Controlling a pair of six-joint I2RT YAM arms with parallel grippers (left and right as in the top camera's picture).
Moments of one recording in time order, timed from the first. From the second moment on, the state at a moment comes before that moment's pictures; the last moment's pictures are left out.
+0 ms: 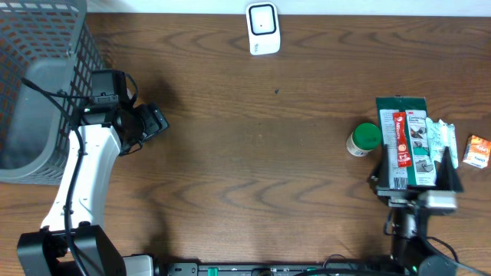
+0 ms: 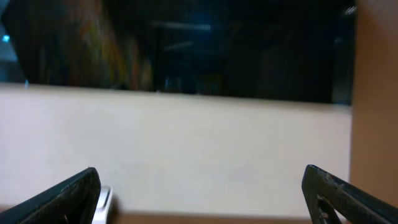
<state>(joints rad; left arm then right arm) 0.10 1.51 1.12 -0.84 0.10 -0.46 0.03 0.01 0.12 0.31 0.03 -0.06</state>
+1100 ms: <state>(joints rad) 0.10 1.51 1.12 -0.84 0.10 -0.46 0.02 0.01 0.01 -0.07 -0.01 -0.07</state>
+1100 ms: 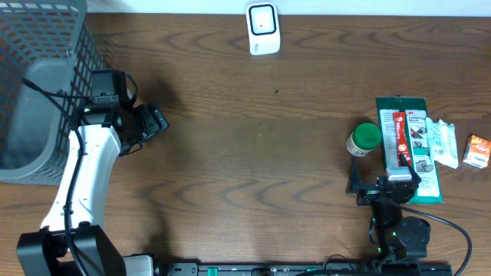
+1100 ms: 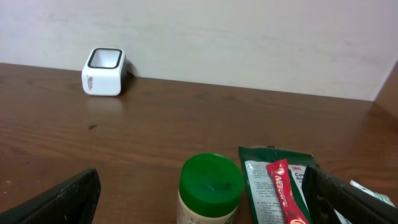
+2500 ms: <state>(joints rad) 0.10 0.21 1.06 -0.86 -0.01 -0.46 0.02 0.01 0.01 -0.07 -0.01 -0.07</state>
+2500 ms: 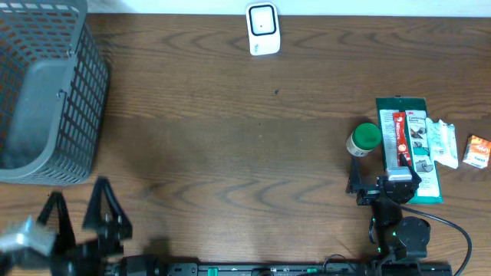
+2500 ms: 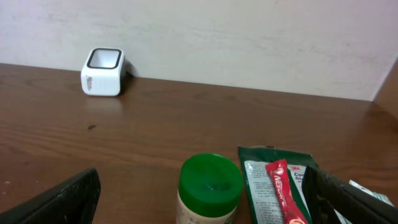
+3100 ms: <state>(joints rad) 0.08 0.01 0.51 0.02 -0.04 -0.45 0.02 0.01 0.01 -0.07 -0.01 -0.07</state>
